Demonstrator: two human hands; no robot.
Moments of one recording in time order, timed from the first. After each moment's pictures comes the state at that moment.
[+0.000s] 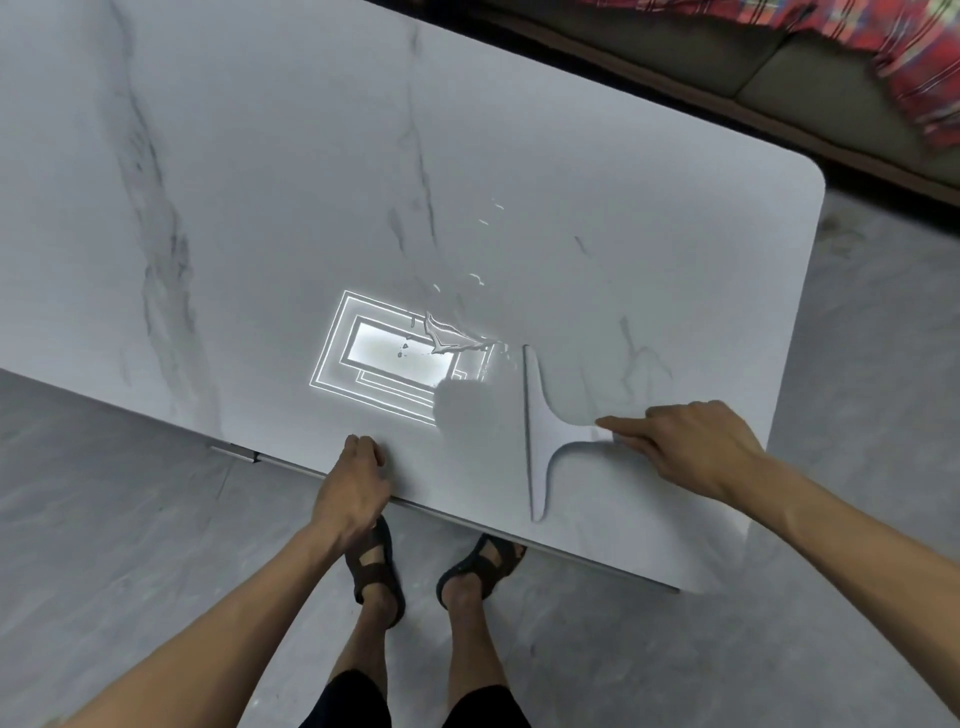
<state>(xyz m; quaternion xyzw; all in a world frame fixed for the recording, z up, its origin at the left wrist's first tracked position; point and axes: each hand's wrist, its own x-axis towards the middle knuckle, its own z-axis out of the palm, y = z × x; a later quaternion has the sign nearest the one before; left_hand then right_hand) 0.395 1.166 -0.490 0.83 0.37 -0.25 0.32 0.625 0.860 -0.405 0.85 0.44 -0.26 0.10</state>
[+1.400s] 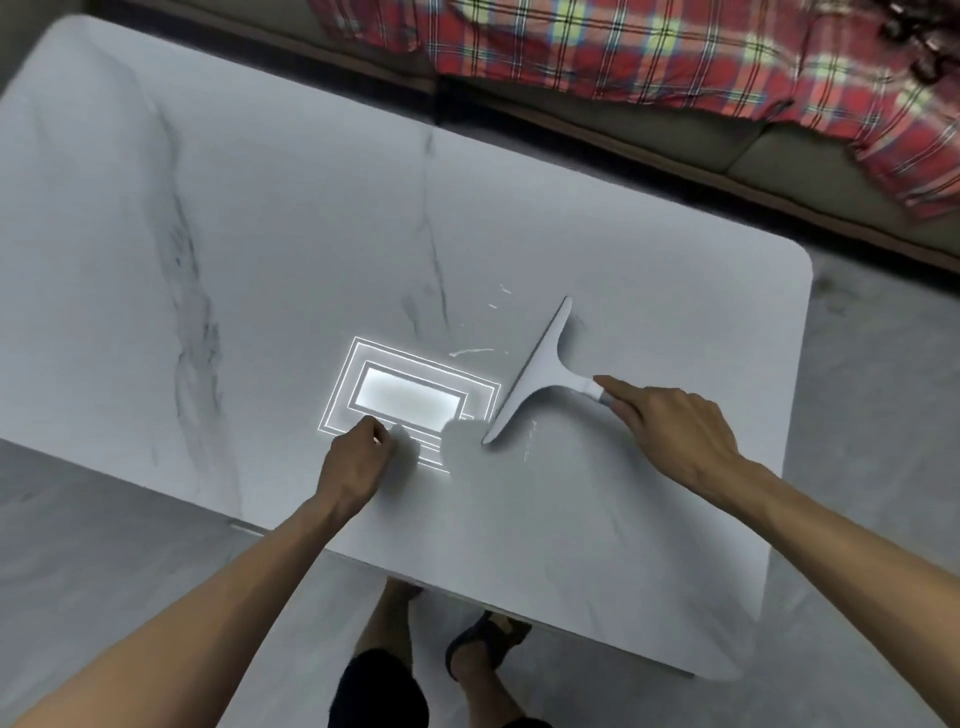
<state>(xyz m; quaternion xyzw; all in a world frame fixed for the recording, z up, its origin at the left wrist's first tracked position) 0.503 1.236 -0.442 0.80 0.42 -0.19 0.38 0.690 0.941 -0.375 0.93 0.29 -0.21 -0.03</state>
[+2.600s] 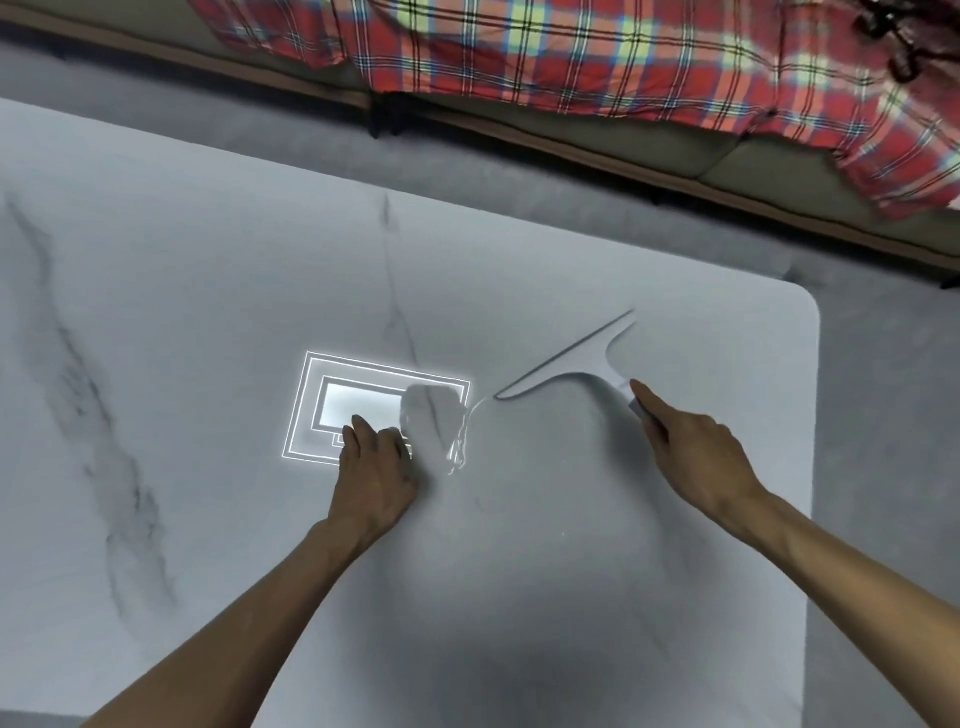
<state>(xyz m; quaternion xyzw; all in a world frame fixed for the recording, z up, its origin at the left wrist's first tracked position) 0.667 1.320 -0.507 0.90 0.21 -0.30 0.24 0.809 1.009 -0.410 0.95 0.10 -0.28 -0.05</state>
